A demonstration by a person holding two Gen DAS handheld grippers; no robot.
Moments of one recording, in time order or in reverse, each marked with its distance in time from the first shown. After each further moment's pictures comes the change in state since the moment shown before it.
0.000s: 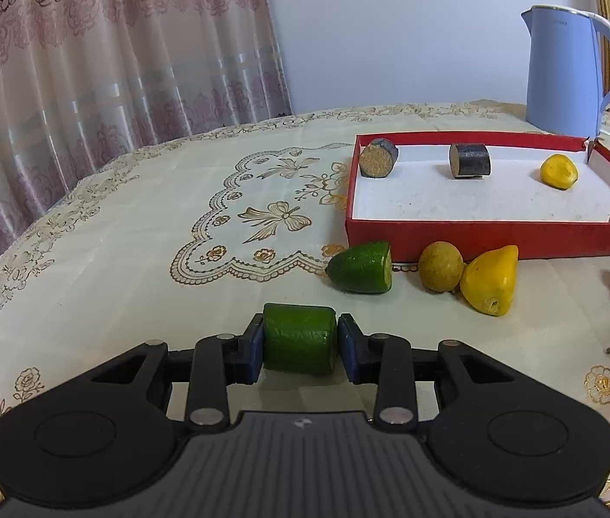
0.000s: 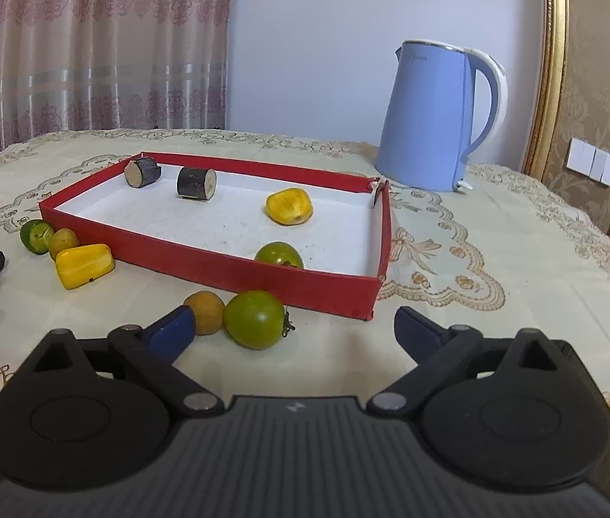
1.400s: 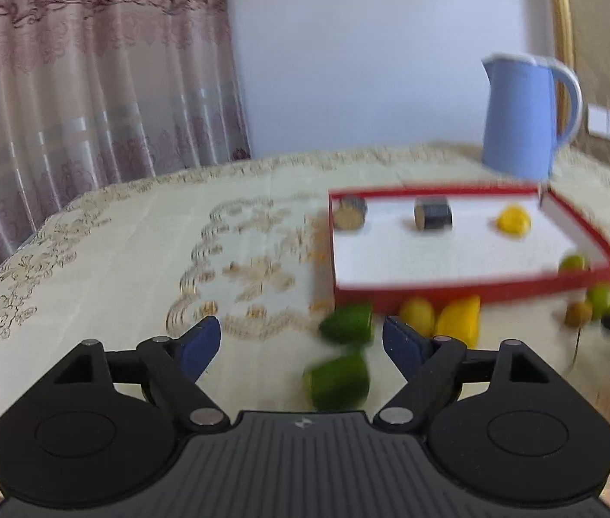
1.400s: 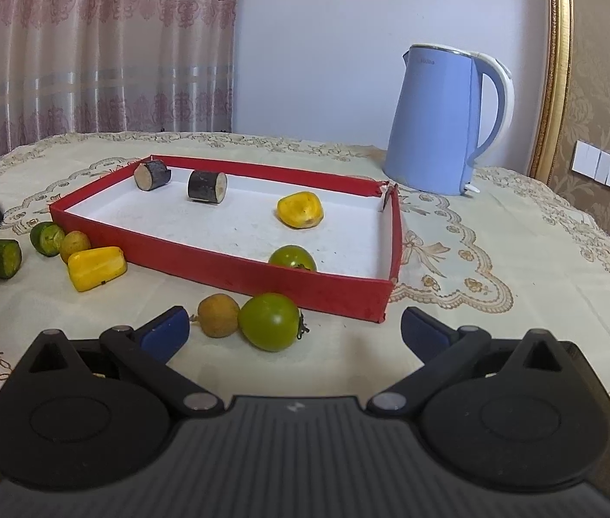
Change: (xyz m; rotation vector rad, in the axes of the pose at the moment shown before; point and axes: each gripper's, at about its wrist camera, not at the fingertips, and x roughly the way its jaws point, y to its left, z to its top) left arm -0.023 0.032 0.020 0.037 -0.080 -0.155; right arm -0.002 0.005 0.001 -0.007 -0.010 0.018
